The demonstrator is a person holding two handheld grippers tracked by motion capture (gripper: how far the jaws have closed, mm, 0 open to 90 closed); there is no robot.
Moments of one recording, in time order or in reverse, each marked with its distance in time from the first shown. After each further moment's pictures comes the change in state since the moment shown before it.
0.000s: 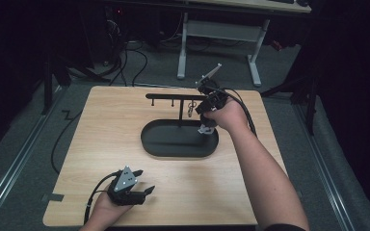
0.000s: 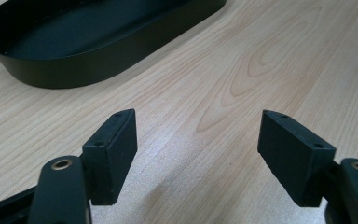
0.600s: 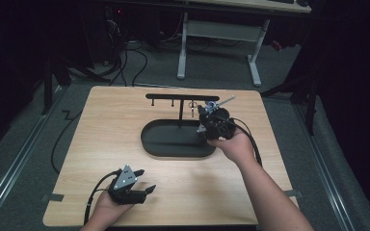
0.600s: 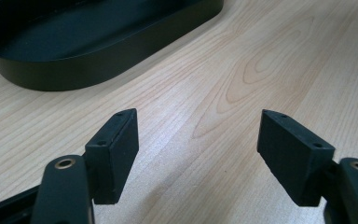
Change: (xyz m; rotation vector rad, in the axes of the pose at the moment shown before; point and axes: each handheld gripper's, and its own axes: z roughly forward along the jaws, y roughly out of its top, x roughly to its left) left arm 0.000 0.001 0.003 0.002 -0.026 -0.019; right arm 0.018 -0.086 0.022 -0.123 0.091 0.043
